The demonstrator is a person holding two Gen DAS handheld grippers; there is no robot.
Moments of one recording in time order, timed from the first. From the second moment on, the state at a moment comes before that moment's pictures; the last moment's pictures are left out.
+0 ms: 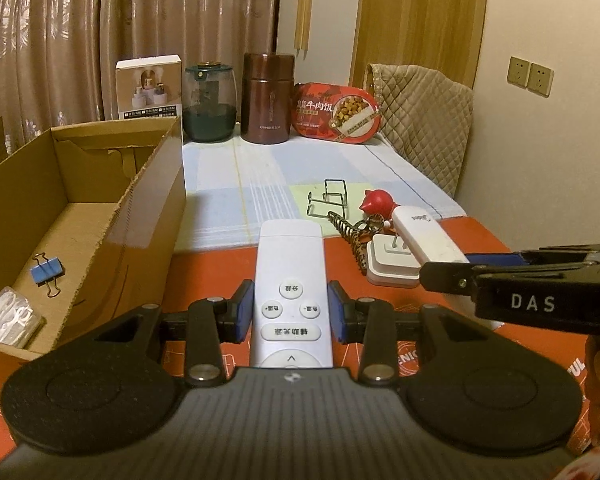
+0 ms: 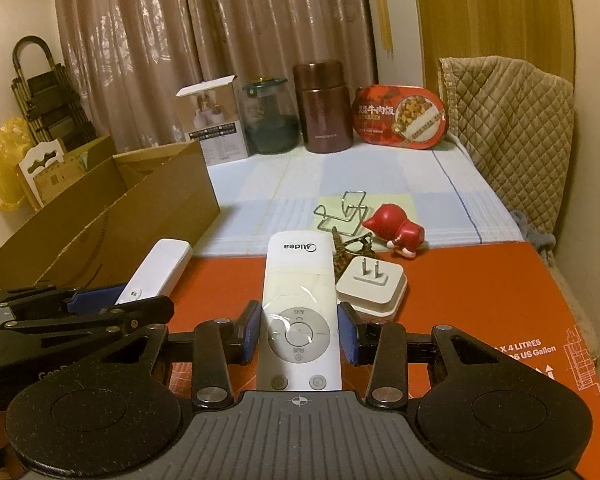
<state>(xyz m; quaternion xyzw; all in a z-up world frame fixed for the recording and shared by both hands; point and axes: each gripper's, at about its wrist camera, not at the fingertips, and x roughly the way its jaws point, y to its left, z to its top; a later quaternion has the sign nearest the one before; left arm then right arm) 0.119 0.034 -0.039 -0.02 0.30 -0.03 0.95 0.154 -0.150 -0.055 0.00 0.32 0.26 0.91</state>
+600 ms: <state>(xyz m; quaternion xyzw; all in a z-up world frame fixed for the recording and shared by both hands) 0.102 0.064 0.023 -0.04 0.26 -0.04 0.96 0.148 -0.115 0.004 0.01 0.30 0.31 0.90</state>
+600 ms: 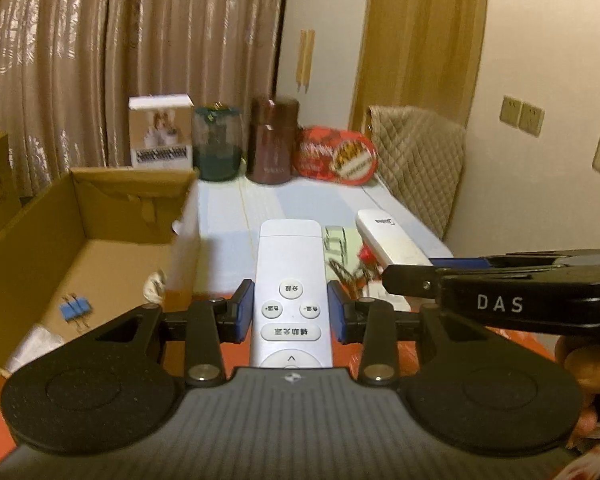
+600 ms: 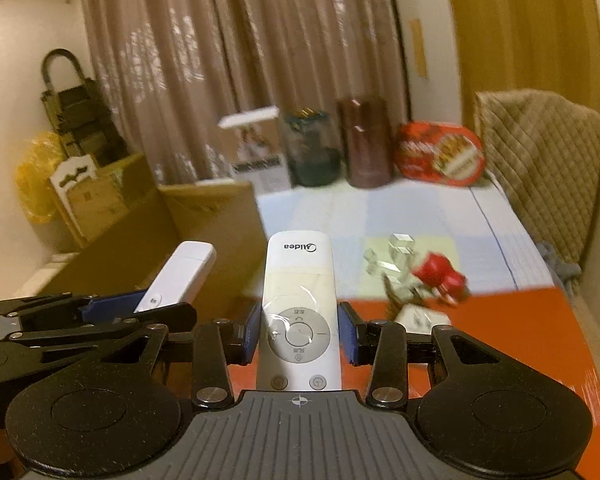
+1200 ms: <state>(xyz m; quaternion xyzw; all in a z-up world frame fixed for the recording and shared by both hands) 0.115 0.217 0.082 -0.03 0.27 0.06 0.96 0.167 0.040 0.059 -0.06 0.29 0.40 0.87</state>
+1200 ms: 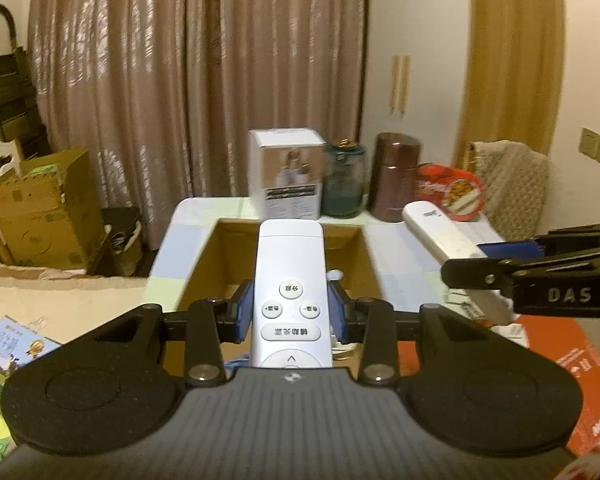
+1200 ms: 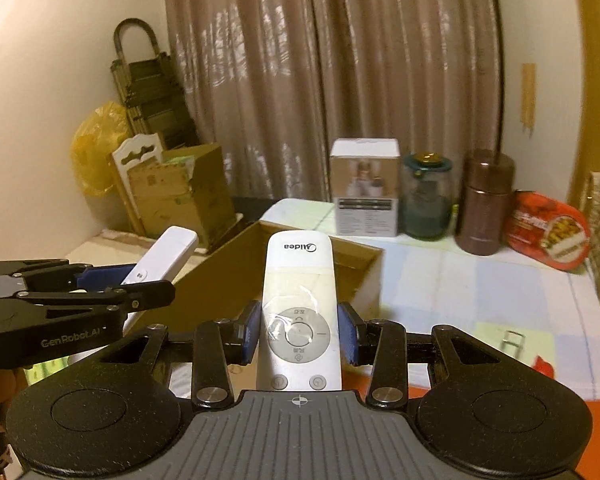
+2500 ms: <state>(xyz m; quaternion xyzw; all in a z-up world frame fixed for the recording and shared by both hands) 0.222 0.289 -0.011 -0.03 0.36 0.06 0.93 0.255 0.128 -0.035 -0.09 0.38 0.39 0.84</state>
